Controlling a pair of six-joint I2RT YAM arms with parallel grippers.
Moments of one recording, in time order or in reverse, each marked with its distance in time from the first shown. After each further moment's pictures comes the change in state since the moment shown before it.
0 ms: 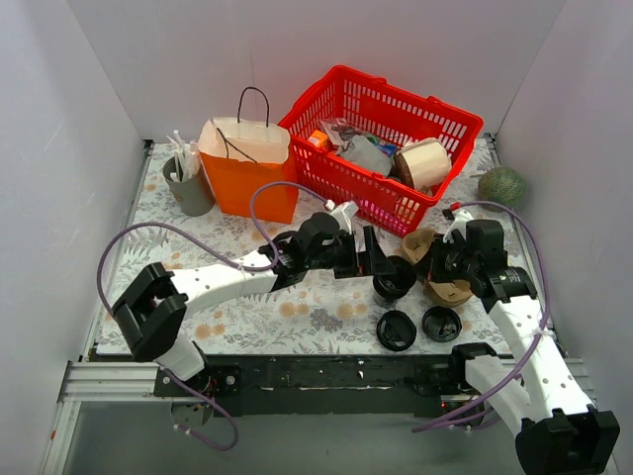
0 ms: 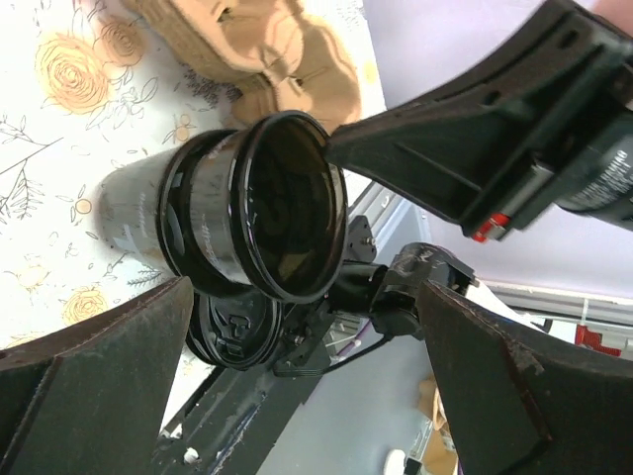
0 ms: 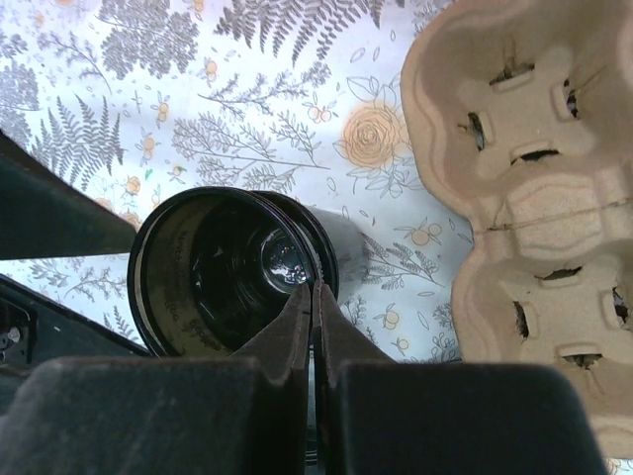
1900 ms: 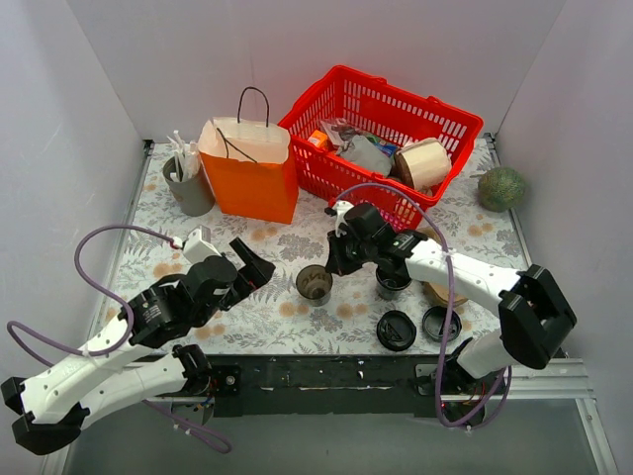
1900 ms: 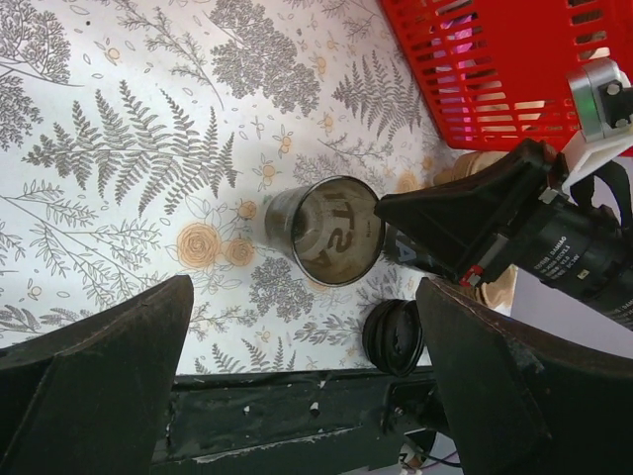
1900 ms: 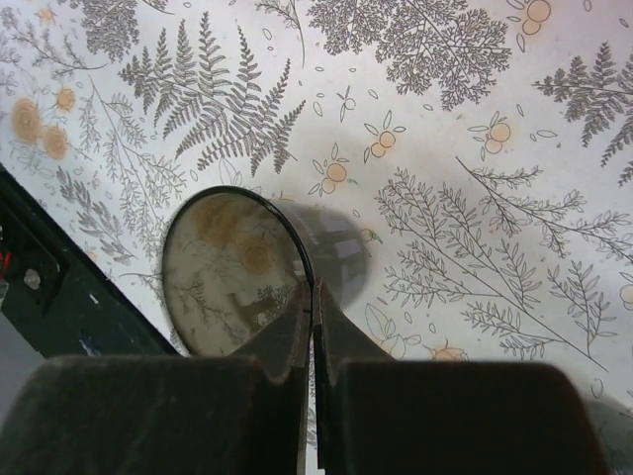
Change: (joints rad) left arm 0.000 -0.896 -0.155 -0.946 -0.788 -0.271; right arm 0.645 0.621 0.294 0.331 0.171 0.103
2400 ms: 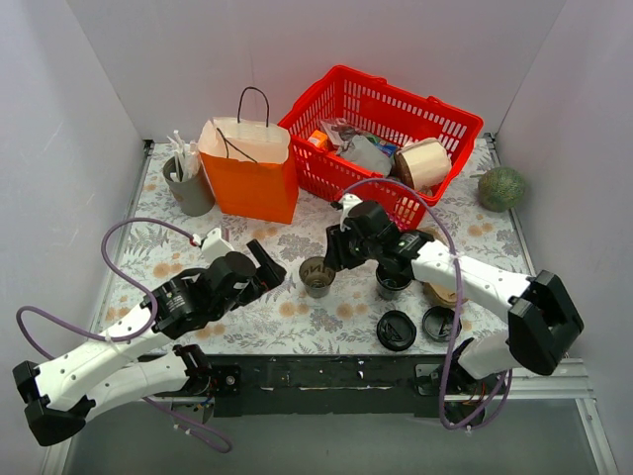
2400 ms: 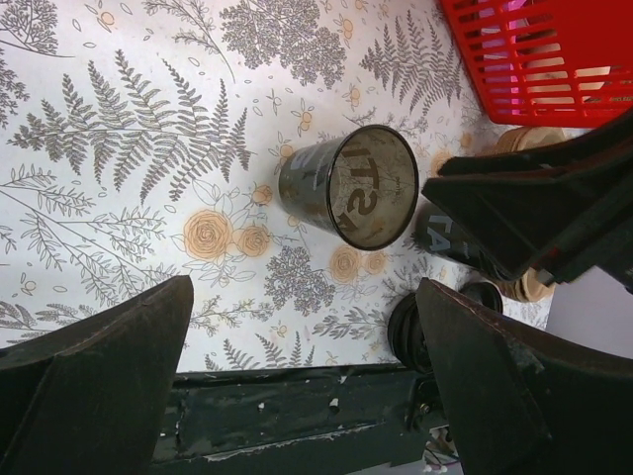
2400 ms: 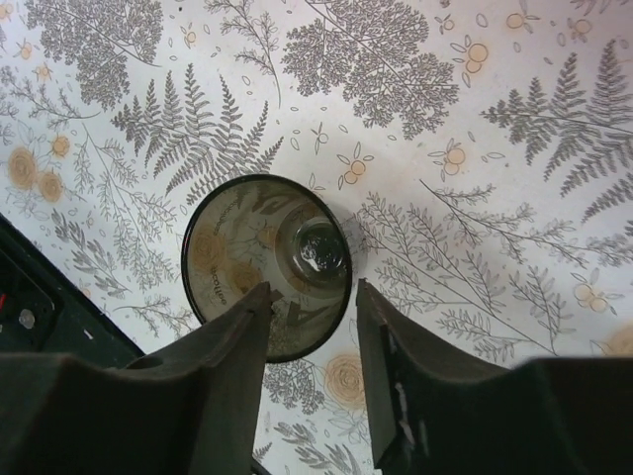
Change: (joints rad) left arm 0.000 0.101 -0.031 0.034 0.039 0.001; right arm 0.012 0.010 -0.001 0.043 0.082 0.023
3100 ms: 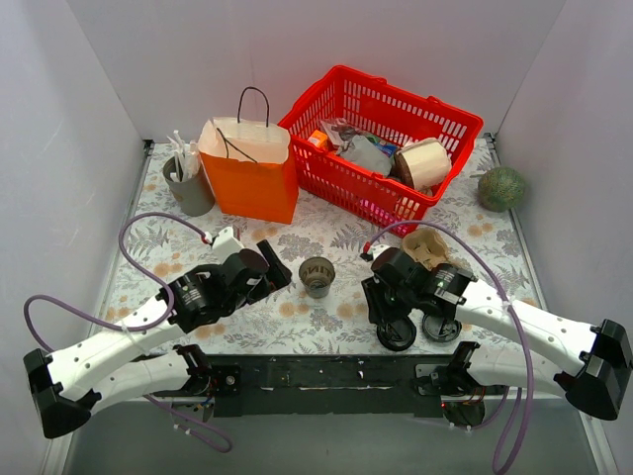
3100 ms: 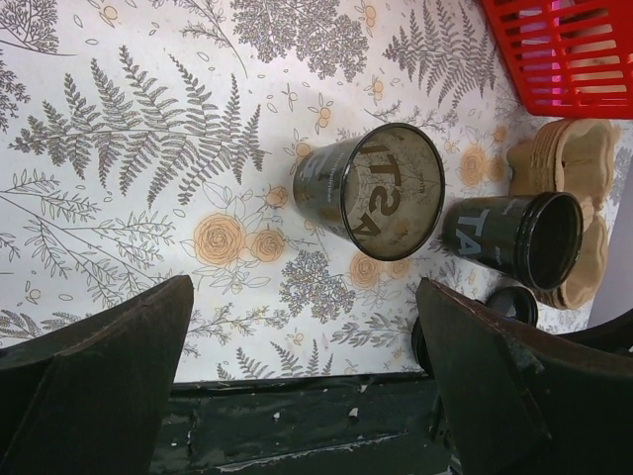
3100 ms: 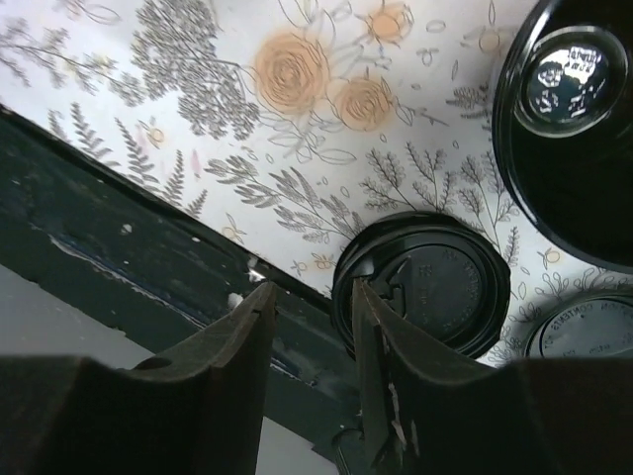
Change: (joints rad) left arm 0.000 0.073 -0.015 0.048 0.003 0.025; right arm 0.169 -0.402 -0.163 -0.554 0.134 0.111
